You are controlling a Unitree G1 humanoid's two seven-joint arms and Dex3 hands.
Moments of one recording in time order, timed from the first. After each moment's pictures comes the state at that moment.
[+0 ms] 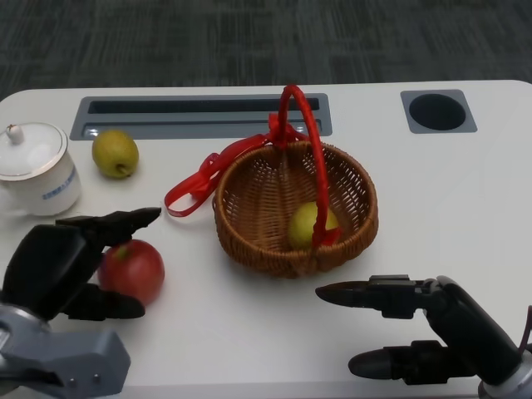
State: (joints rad) left arm -0.40 0.41 -0.10 0.93 0.89 -0.79 0.45; right arm -0.13 -0.18 0.18 0.55 -0.14 -1.11 0.24
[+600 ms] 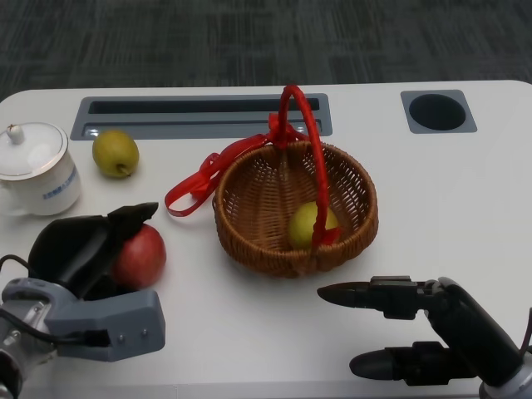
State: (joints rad) left arm -0.65 0.34 -0.40 1.29 0.83 -0.55 0.54; right arm -0.12 -0.18 0.18 0.55 -0.13 -1.11 0.24
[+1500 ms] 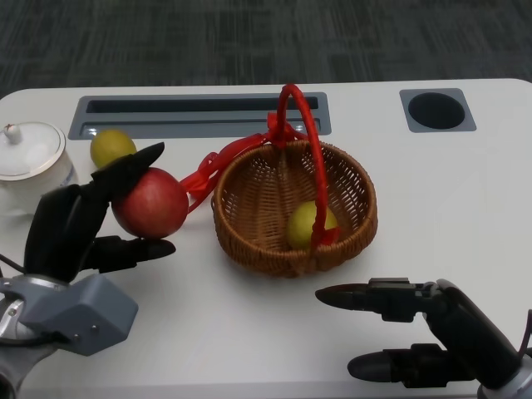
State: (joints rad) left arm -0.53 0.36 -0.23 1.07 0.48 -0.92 0.51; right arm -0.11 -0.17 0.18 0.53 -0.14 -1.11 0.24
